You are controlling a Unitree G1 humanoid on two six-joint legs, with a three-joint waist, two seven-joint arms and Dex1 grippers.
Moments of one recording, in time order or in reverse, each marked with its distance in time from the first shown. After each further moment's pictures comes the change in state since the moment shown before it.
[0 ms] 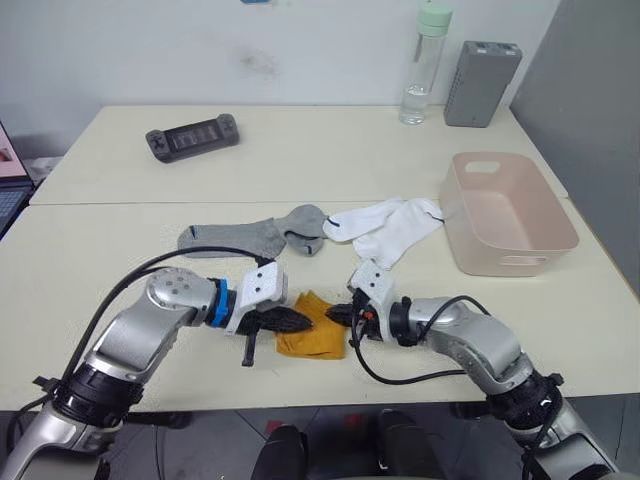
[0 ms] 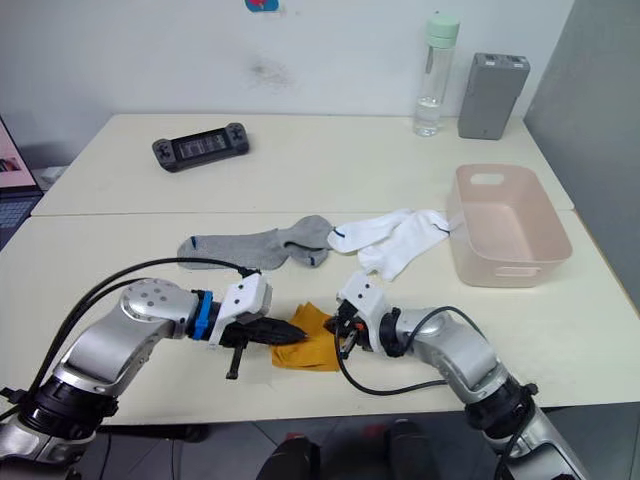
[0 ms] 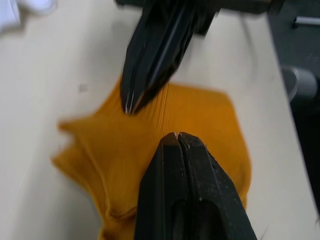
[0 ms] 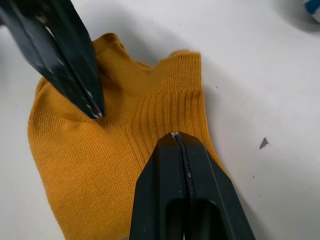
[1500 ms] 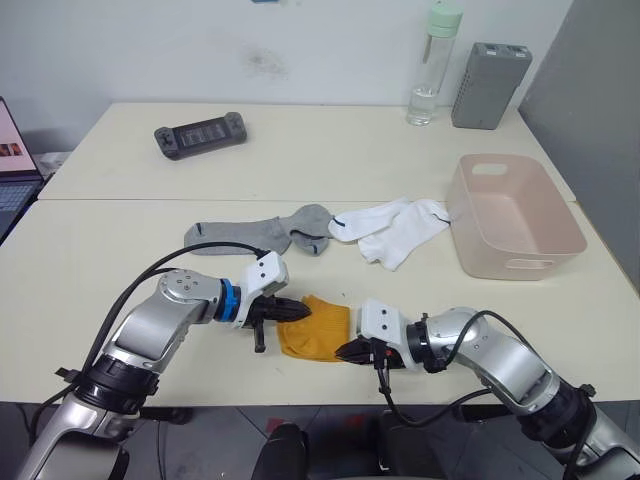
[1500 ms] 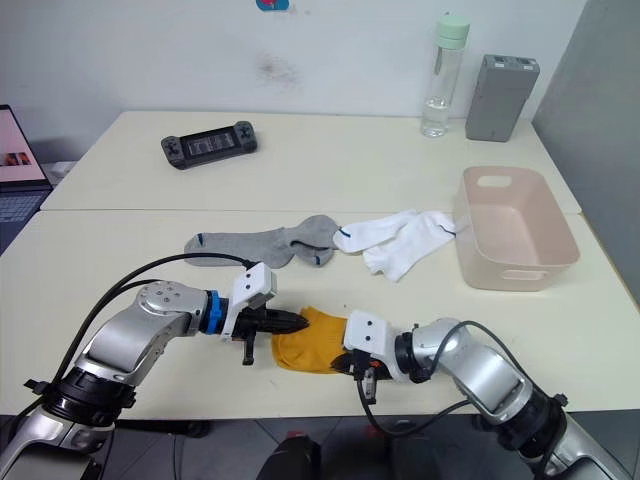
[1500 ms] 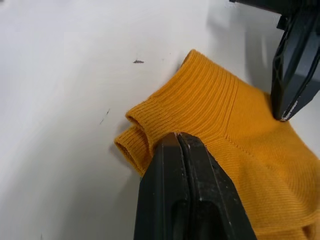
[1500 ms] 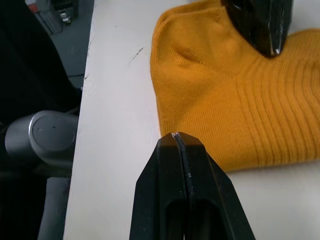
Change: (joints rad) left arm -0.111 -0.083 0.020 0.059 -0.088 0.183 0.079; right arm 0.099 -0.202 0.034 -0.160 -0.081 -0.121 0.288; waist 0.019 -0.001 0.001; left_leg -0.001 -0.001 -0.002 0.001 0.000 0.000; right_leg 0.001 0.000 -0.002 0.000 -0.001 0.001
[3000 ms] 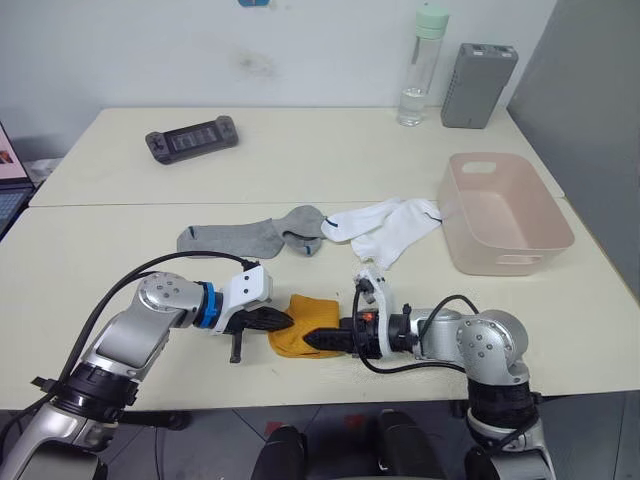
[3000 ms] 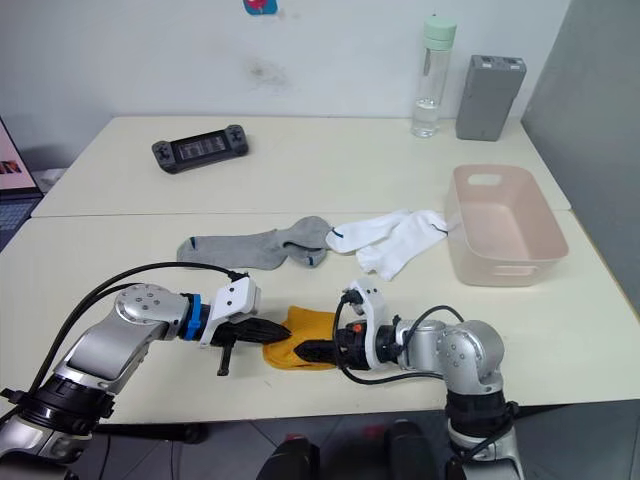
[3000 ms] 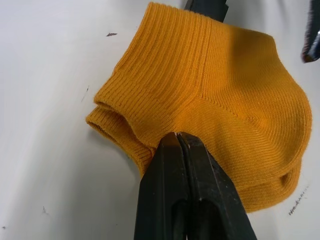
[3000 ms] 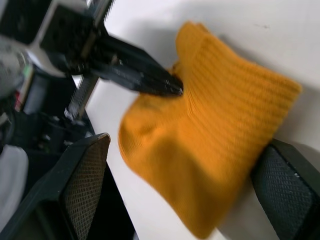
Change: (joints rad) left arm 0.066 0.078 -0.009 0.074 0.128 -0.245 -0.087; right arm -0.069 0.624 -0.517 0.144 0.385 0.838 -0.504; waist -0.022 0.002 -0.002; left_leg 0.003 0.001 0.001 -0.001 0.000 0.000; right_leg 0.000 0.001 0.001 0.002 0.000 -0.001
